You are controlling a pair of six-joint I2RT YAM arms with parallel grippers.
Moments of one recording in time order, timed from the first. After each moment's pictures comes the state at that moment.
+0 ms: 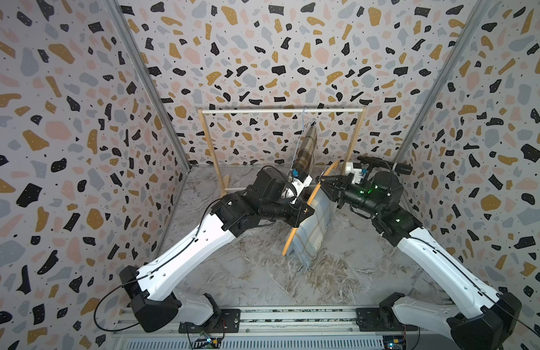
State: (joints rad) left arm -0.86 1.36 1.57 -0.78 0.30 -0.33; right arm 0.53 1.15 1.13 0.00 -0.47 1.46
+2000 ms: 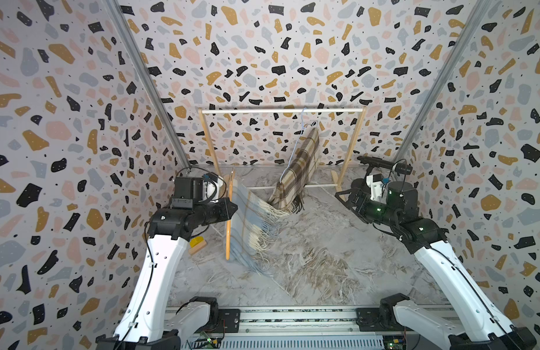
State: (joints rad) left arm -0.07 1.10 1.37 -1.02 0.44 -0.27; right arm 0.30 1.00 1.07 -0.52 -0.45 0.80
